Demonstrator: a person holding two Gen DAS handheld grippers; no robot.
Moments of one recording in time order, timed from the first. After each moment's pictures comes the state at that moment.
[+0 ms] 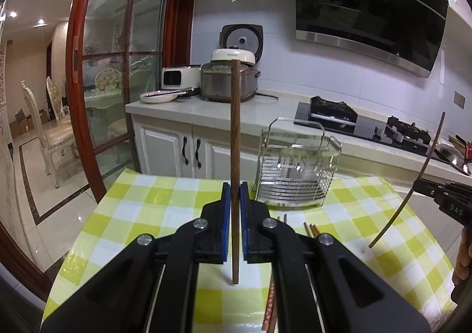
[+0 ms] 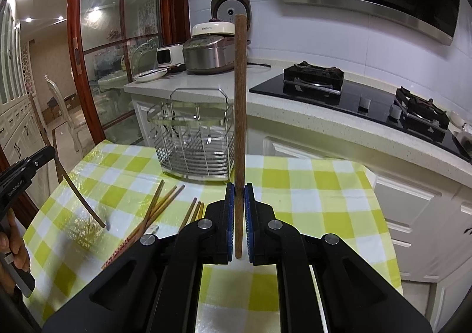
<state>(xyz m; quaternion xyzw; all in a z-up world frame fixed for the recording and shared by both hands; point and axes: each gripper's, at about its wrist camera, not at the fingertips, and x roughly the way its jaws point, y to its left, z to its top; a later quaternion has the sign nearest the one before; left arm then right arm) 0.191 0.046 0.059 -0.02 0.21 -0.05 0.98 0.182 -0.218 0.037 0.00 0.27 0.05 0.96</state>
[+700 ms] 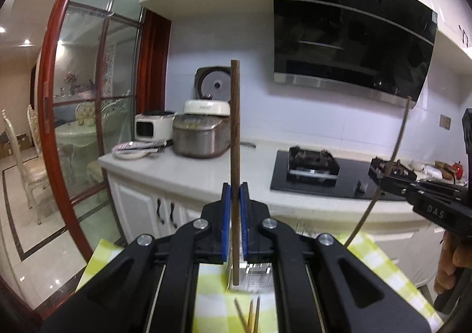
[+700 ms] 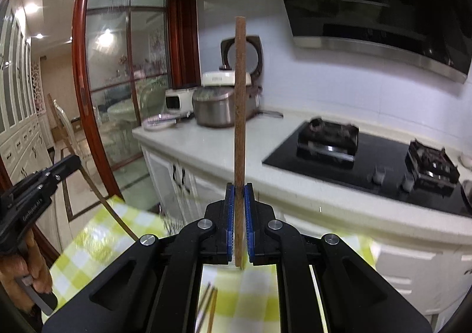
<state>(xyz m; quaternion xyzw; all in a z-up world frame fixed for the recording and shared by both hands) 0.275 0.010 0.172 -0.02 0.13 -0.10 0.99 0.262 -0.200 0.160 0.00 0.20 0.08 0.98</state>
